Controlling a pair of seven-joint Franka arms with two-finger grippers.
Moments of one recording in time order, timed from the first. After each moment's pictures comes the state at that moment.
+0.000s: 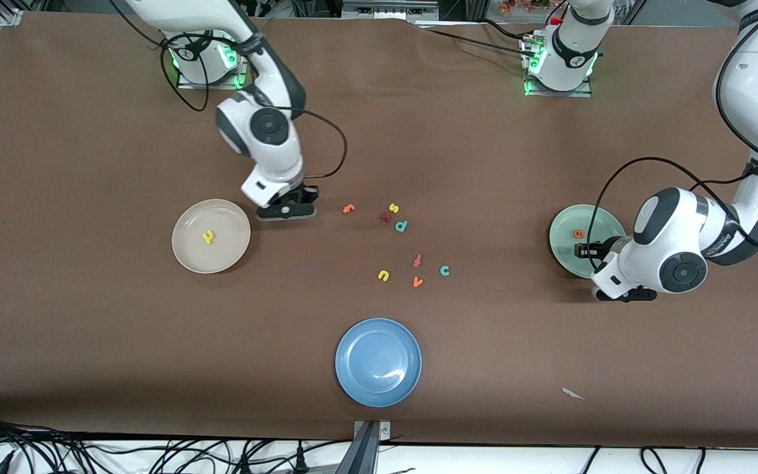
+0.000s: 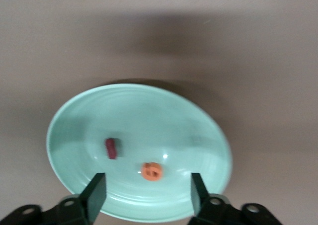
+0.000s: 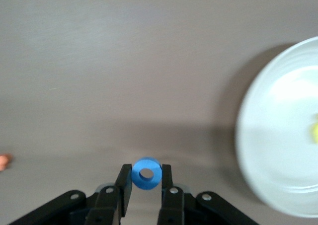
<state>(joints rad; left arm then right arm) 0.56 0.76 -0.76 -1.63 0.49 1.76 -0.44 0.39 0.36 0.15 -2.13 -0.26 2.45 0.57</state>
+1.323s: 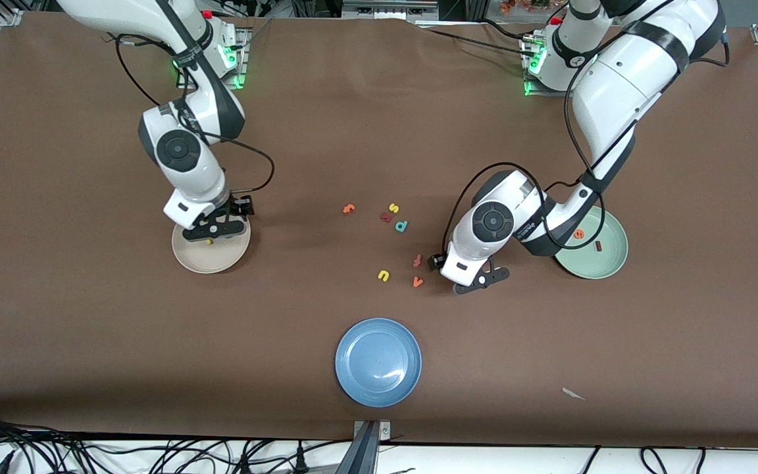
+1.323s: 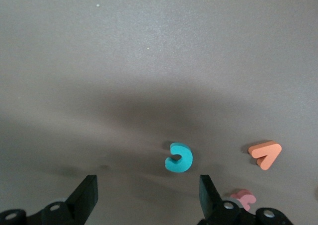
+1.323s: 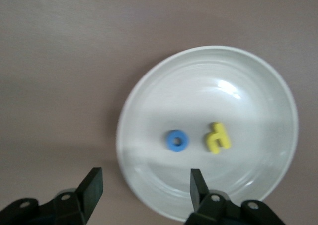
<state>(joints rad) -0.02 0.87 -0.58 -1.56 0.44 2.23 -1.09 0.17 0.30 0.20 -2.18 -0.26 2.42 0.39</state>
